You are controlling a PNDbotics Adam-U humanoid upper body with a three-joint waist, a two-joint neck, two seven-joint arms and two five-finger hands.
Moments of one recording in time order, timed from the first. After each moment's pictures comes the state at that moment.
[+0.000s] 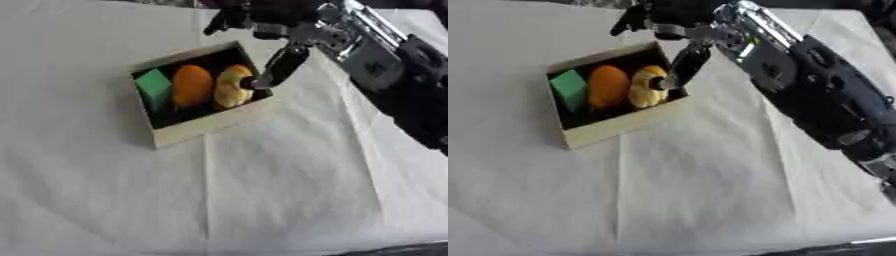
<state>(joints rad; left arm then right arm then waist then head) -0.25 0.47 0.13 -1.98 0.01 -0.12 0.12 -0.65 -0.82 0.31 -1.74 0.56 -0.15 0.47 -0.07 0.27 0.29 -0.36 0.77</state>
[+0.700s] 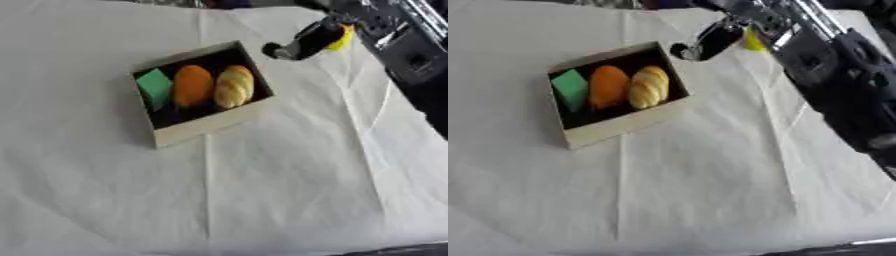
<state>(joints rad) -0.24 0.47 0.14 -1.98 0.00 -0.12 0.14 -0.53 -0.92 0.11 -1.69 0.58 -0.03 0.34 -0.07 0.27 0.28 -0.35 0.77</state>
